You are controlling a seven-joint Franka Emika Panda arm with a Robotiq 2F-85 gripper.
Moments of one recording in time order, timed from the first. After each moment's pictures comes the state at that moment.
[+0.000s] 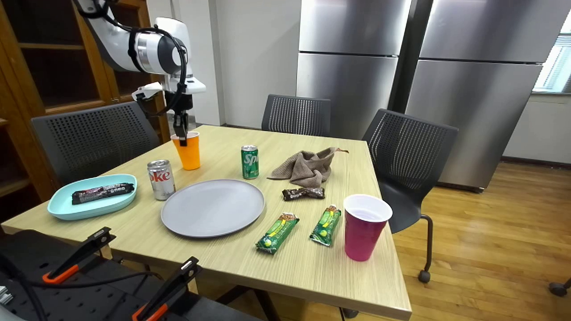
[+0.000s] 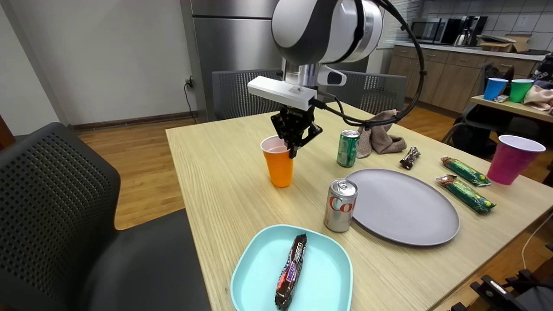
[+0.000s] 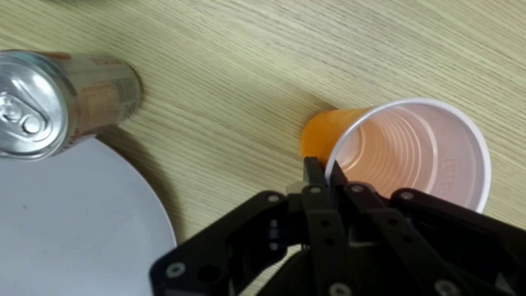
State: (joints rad) arm 0.32 0.56 0.02 -1.94 0.07 2.53 1.22
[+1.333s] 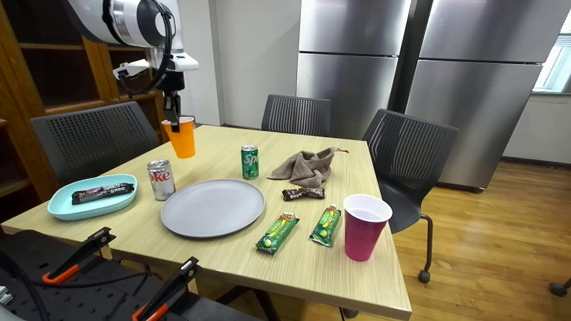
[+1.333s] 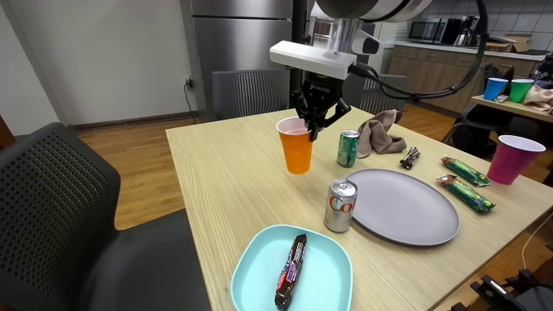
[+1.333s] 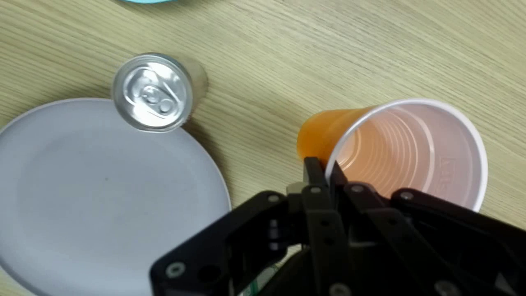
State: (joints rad) arm 0.30 0.28 0.02 -2.20 0.07 2.55 1.19
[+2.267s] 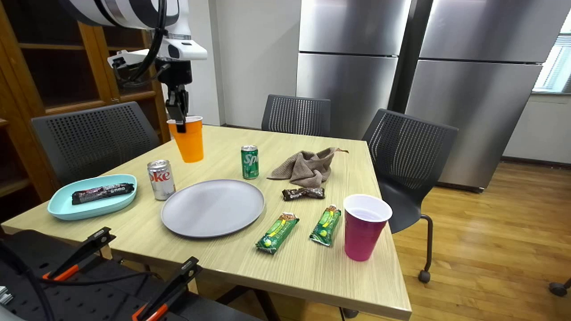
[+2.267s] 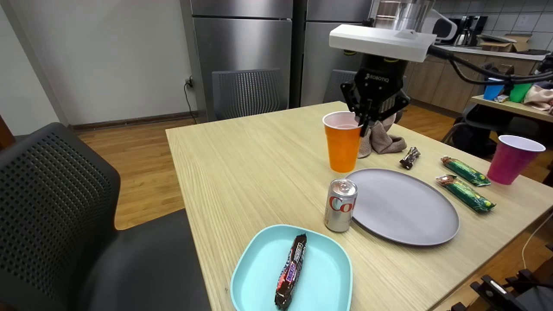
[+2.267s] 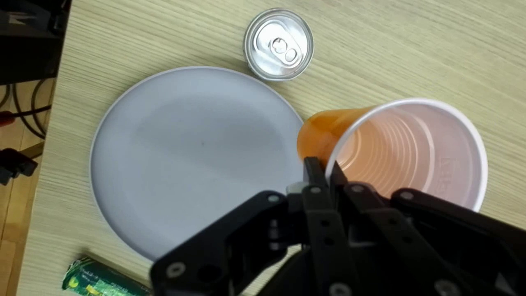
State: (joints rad) arm 0.18 0.04 0.03 -2.45 0.07 2.54 1.16
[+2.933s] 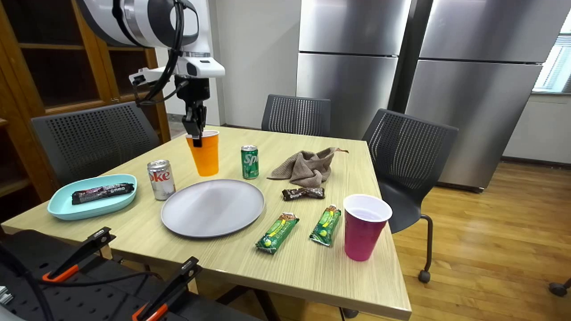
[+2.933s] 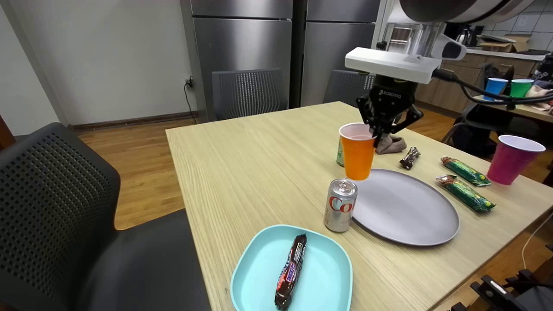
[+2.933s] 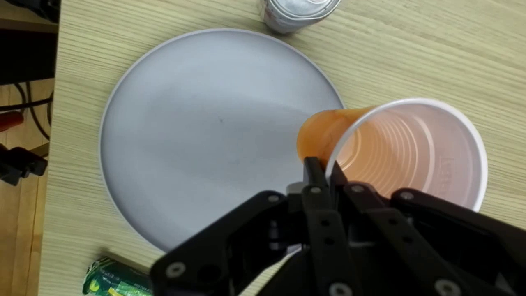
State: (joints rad) arm 0.11 0.11 0.01 -2.46 0.07 2.60 1.16
